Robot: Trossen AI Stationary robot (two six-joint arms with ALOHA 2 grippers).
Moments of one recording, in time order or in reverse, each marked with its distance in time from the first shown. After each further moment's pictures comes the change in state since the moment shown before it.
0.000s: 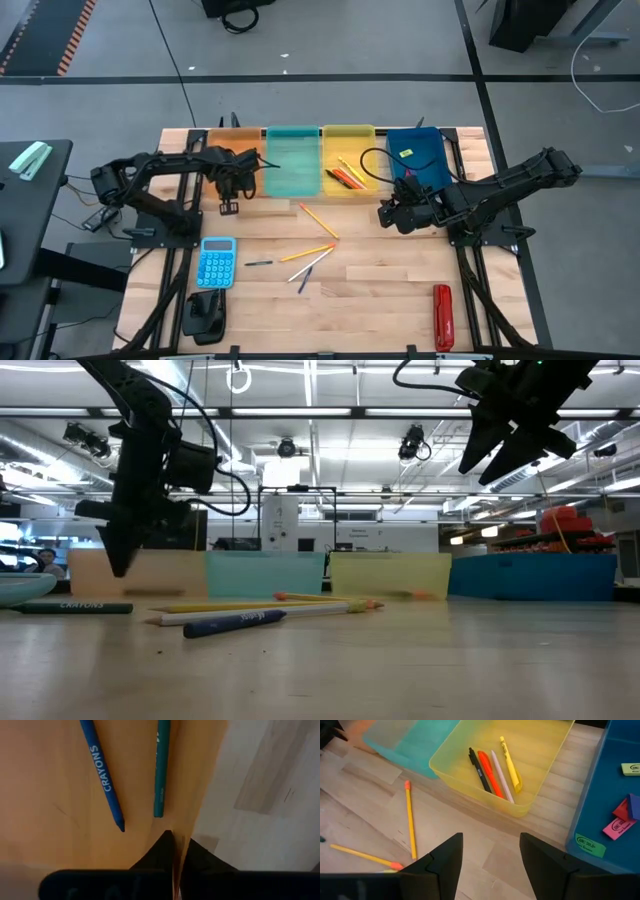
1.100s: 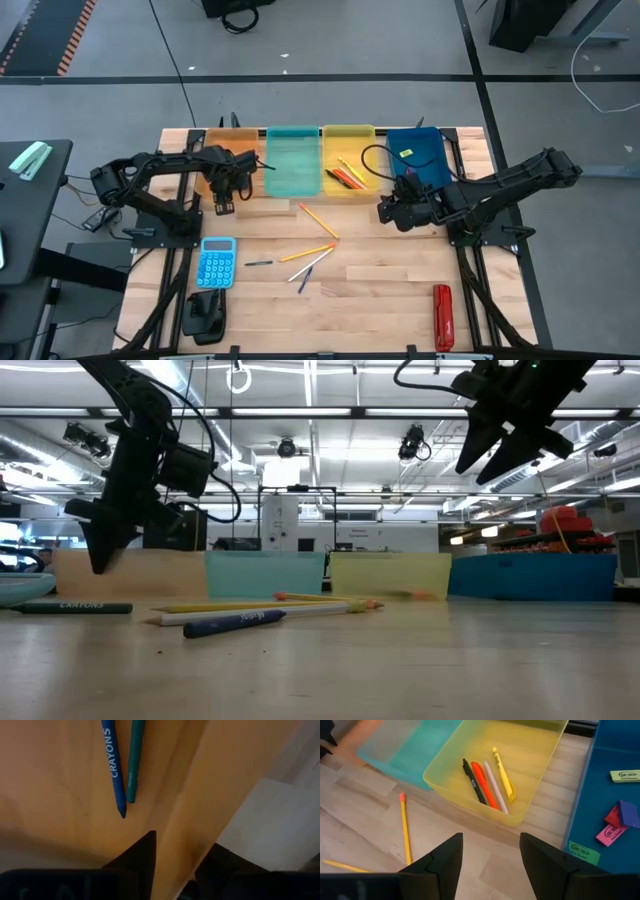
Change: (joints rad) left arm -0.002 0.000 0.000 -0.110 -0.042 -0.085; right arm -0.020 0.000 0.000 0.000 0.041 0.012
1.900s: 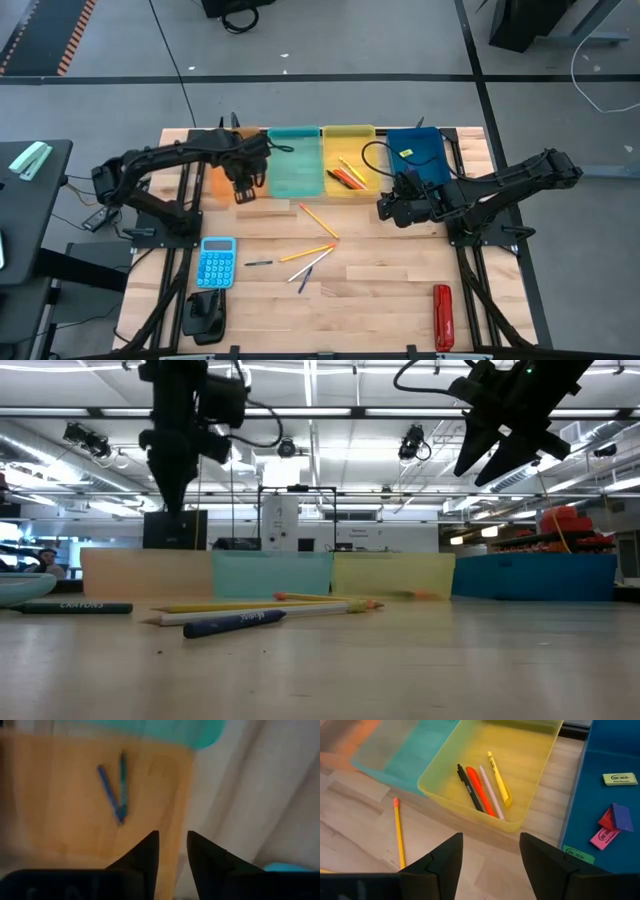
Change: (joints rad) left arm -0.120 -0.003 0.382 -0.138 0.103 -0.150; right arm -0.034 0.000 0.000 0.000 0.000 -0.016
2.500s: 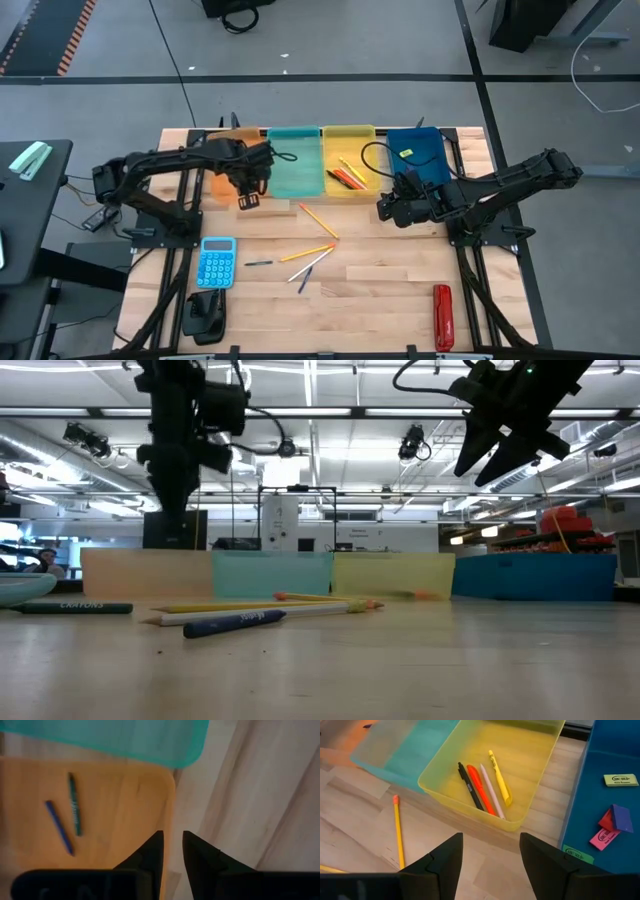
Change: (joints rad) left arm -0.062 0.000 -0.063 0.109 -0.004 -0.028; right arm 0.000 0.000 0.000 0.000 -0.008 -0.018
